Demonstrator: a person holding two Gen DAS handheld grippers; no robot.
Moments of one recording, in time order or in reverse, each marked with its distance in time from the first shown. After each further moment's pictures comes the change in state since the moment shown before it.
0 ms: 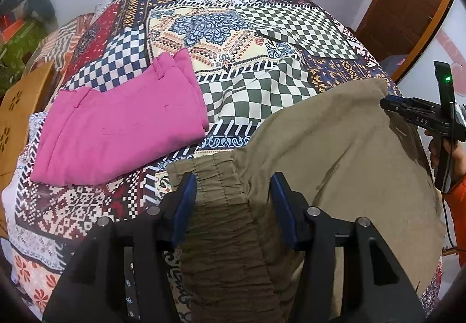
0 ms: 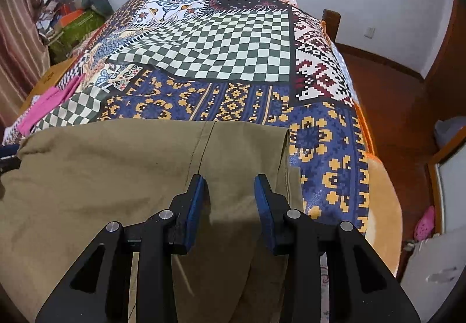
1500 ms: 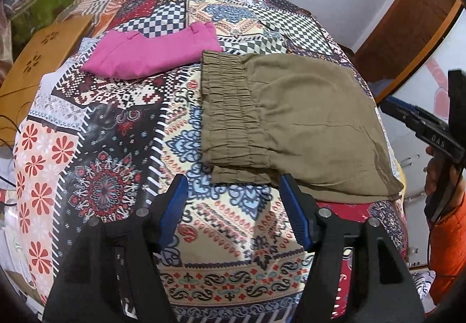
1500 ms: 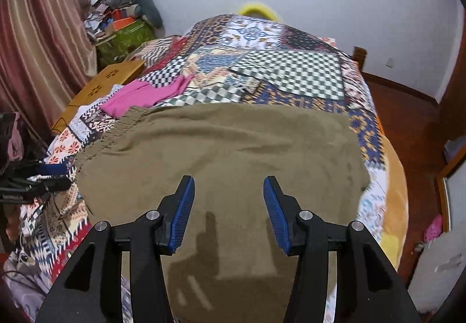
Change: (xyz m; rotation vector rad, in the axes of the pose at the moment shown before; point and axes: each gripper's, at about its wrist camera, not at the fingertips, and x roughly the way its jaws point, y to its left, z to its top) left arm -0.116 -0.004 -0.131 -0.176 -0.034 -0.054; right arm -0.126 0.135 -0.059 -0.103 -0.123 0.138
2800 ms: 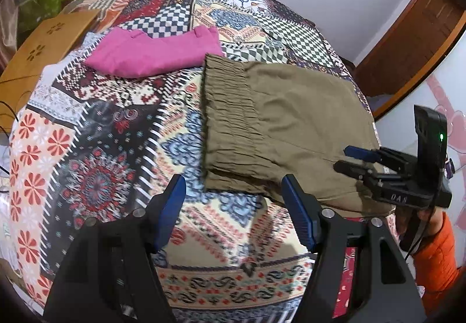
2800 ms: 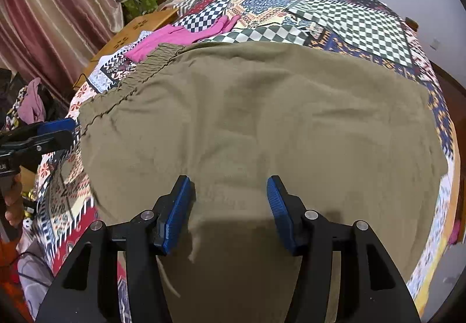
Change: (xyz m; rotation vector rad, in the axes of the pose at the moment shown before) left arm 0.000 -0.007 0.003 -0.072 -0.024 -0.030; right arm 0.050 0.022 -0.031 -0.024 0.231 0.160
